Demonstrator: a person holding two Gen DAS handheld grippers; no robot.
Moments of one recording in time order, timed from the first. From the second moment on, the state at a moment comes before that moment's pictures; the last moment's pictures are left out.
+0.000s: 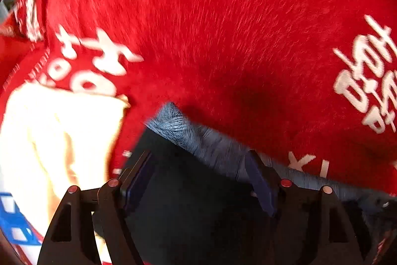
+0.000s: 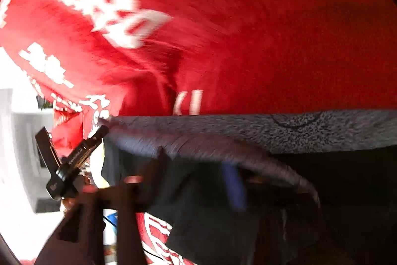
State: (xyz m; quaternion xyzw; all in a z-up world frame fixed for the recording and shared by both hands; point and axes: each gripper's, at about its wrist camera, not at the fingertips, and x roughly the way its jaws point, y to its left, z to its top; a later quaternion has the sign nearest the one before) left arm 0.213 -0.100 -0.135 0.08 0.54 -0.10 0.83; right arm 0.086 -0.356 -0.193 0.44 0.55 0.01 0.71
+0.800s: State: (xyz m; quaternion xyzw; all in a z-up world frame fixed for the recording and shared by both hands) left arm 0.097 -0.202 -0.148 0.20 0.59 -0.20 0.76; right arm -0.038 -0.370 -0.133 0.36 0.54 -0.07 0.76
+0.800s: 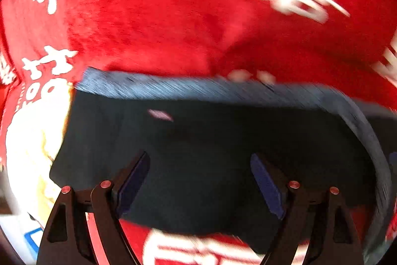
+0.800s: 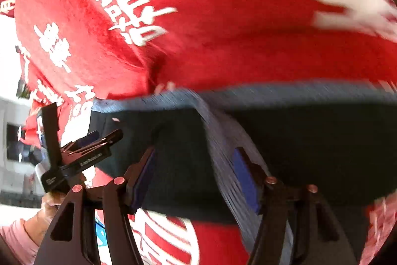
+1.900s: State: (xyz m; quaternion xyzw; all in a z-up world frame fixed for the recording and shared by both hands) left arm -0.144 -0.341 -0.175 0.23 0.64 -0.41 0.60; right arm -0.403 -0.335 -0.184 0.56 0.46 -0.23 0.65
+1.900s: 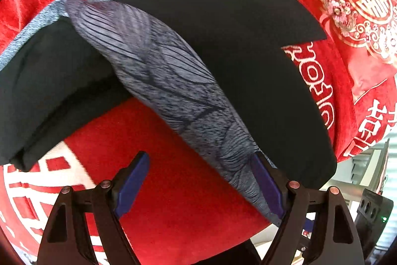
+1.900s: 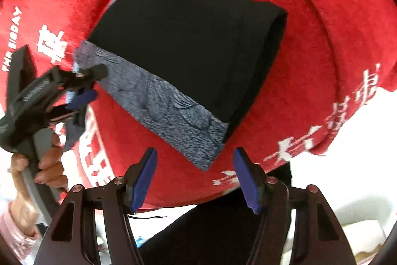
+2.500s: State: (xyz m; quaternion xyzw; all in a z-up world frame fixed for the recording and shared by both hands) left arm -0.146 -0.404 -0.112 0.21 0.61 -0.45 0.62; right arm -0.357 -0.414 -0.101 0.54 0.42 -0.14 0.72
